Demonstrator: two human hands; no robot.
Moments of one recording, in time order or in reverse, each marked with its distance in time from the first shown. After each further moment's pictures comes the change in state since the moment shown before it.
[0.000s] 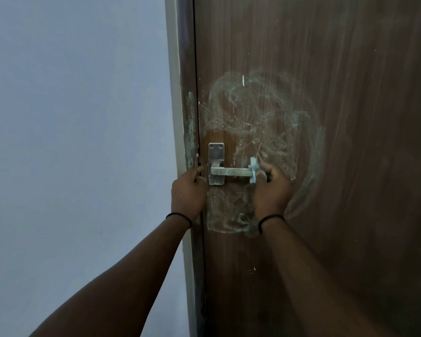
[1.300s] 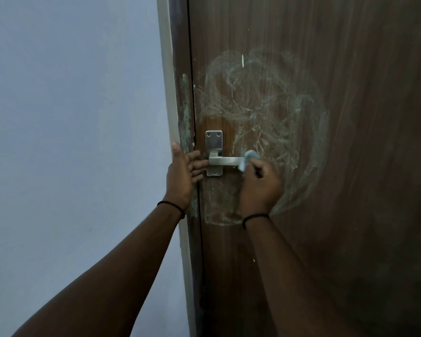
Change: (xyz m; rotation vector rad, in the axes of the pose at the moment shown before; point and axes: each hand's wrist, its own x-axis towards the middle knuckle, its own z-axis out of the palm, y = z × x) left_hand 0.018 -0.004 -0.001 -0.578 -0.173 -0.258; right_hand -0.023 0.013 0.033 0.095 0.185 -0.110
